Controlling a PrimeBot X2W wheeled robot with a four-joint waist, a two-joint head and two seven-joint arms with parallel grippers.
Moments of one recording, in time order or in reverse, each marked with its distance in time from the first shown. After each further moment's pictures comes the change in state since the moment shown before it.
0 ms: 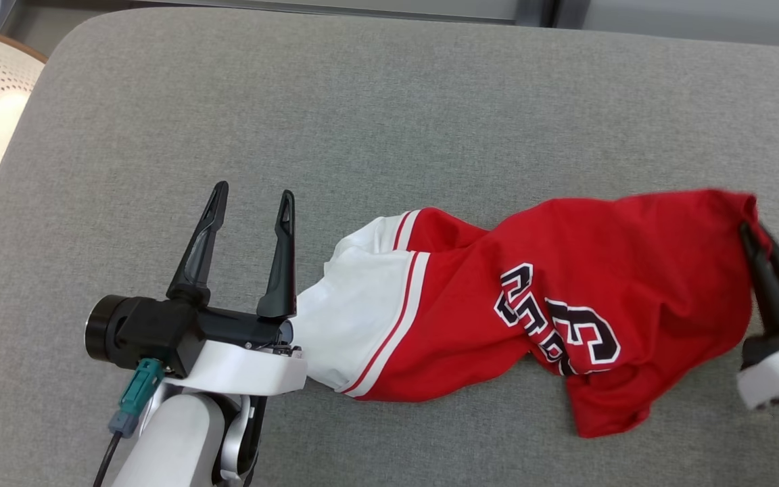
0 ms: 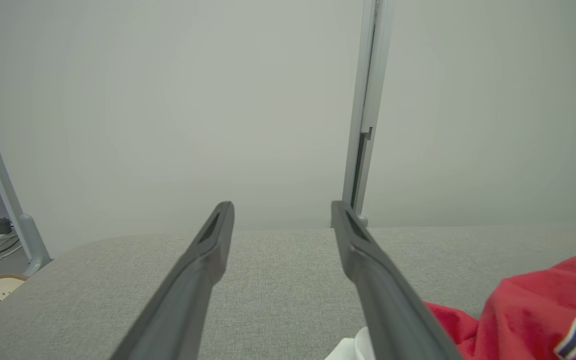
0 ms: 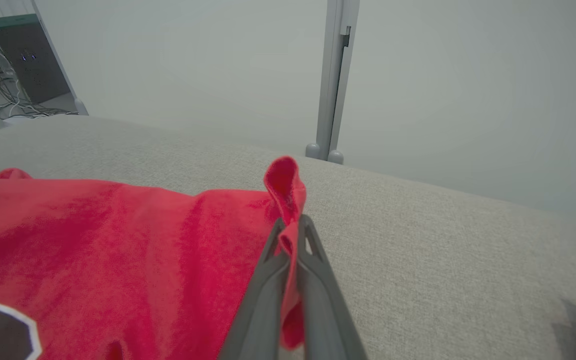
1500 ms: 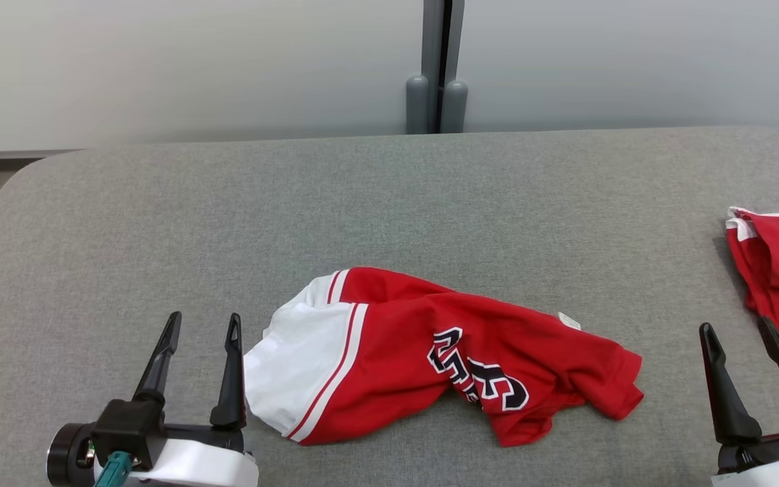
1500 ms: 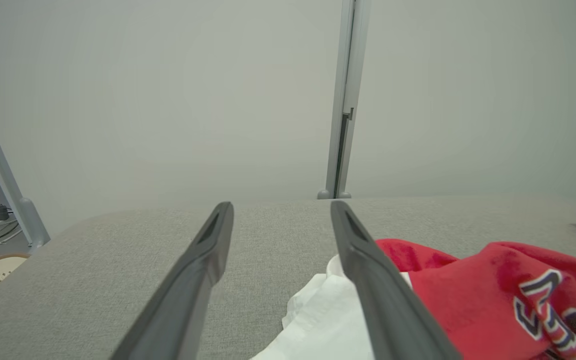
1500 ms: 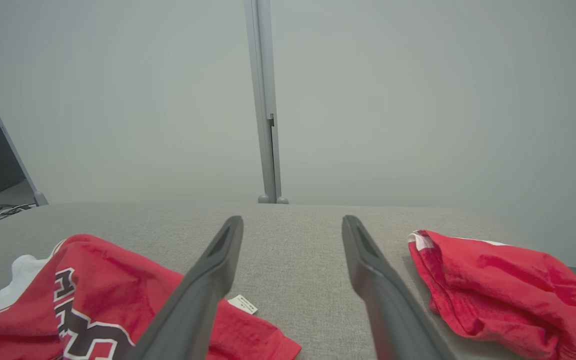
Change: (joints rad) left arm 0.264 0.081 0.056 0.001 -0.027 0.047 0.025; right arm 0.339 0.226 -0.127 -0.238 -0.072 0.000 -0.030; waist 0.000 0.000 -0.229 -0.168
